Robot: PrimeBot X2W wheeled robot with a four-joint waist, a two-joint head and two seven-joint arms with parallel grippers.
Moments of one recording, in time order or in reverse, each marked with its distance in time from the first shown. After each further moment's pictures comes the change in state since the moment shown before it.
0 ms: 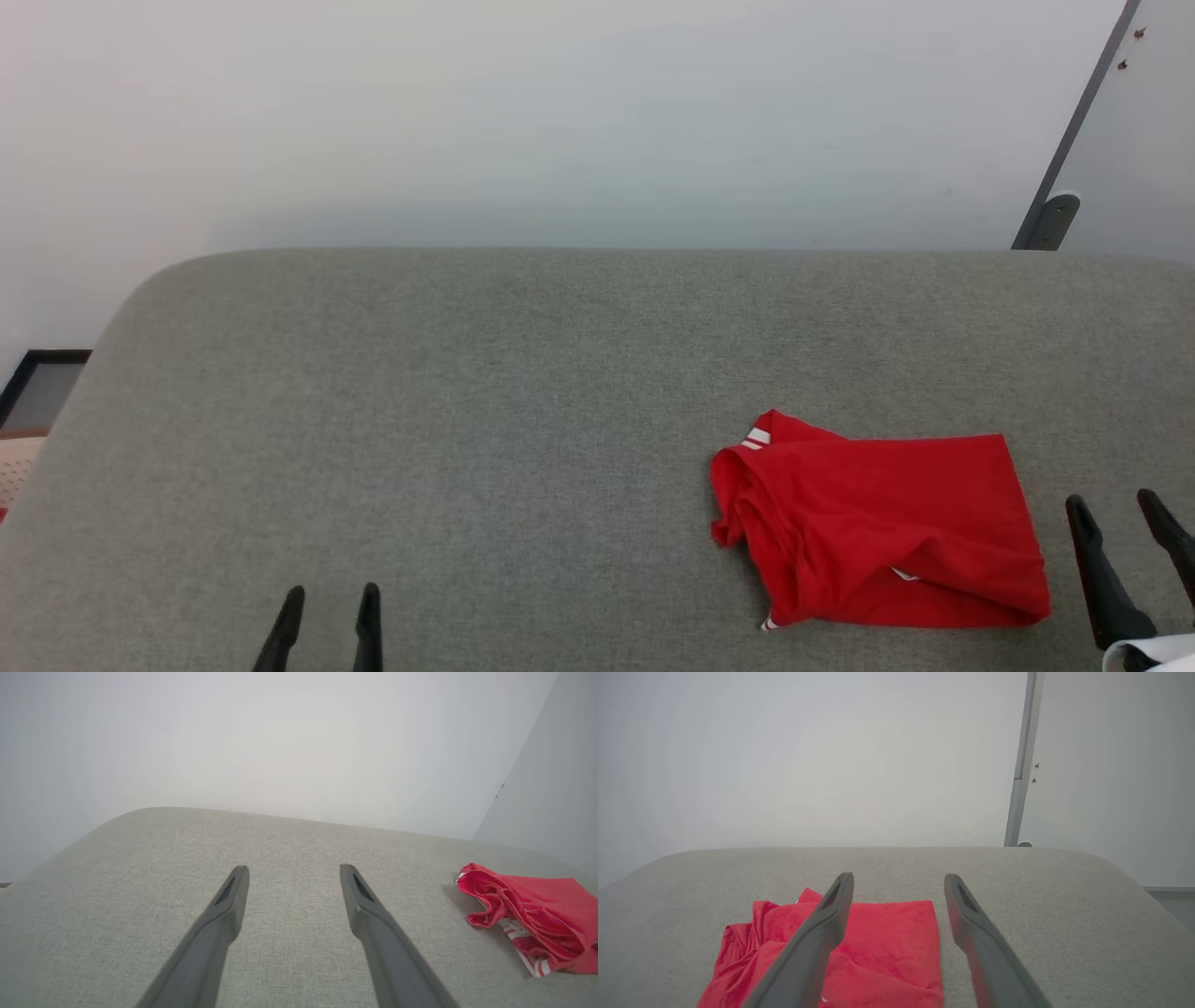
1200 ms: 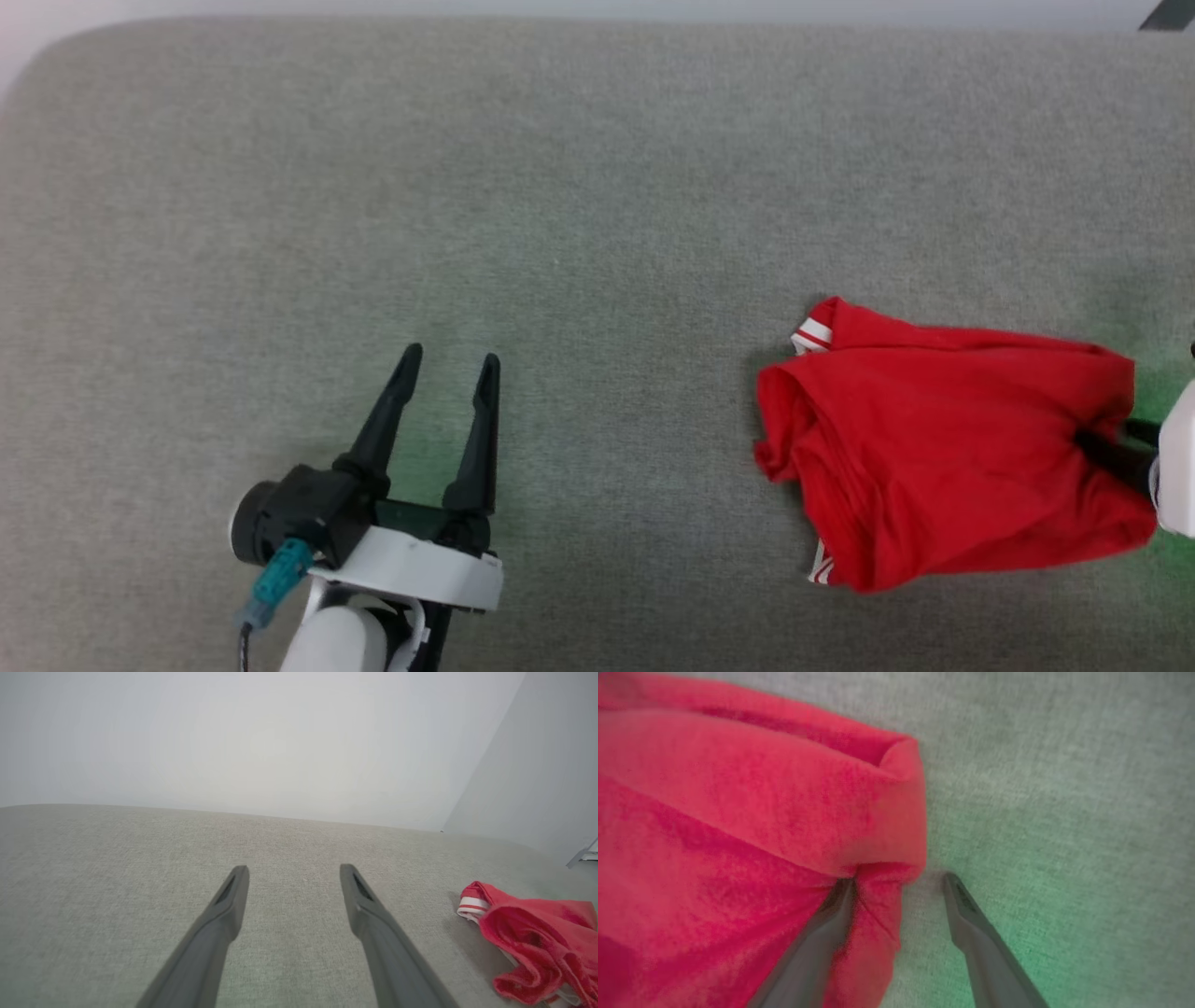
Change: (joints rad) left arm -0.435 -0.029 -0.170 0.102 0.013 0.000 0.000; right arm -0.555 -0.293 0.313 0.282 0.339 0.000 0.947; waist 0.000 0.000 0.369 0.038
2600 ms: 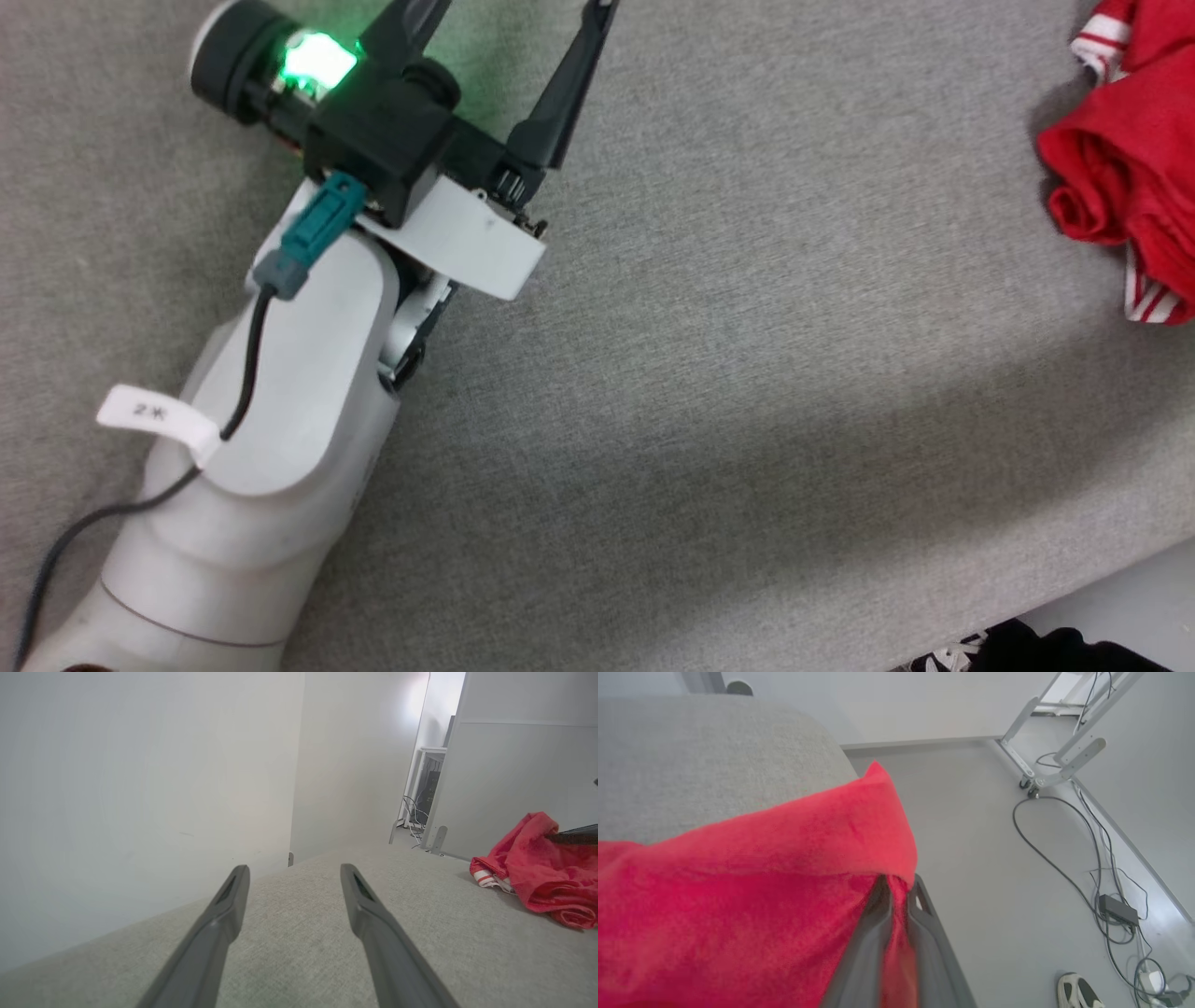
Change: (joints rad) left arm -0.730 0.193 -0.305 0.155 0.033 0.000 0.000; right arm -0.517 0.006 -0.002 0.630 -0.023 0.000 -0.865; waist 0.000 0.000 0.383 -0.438
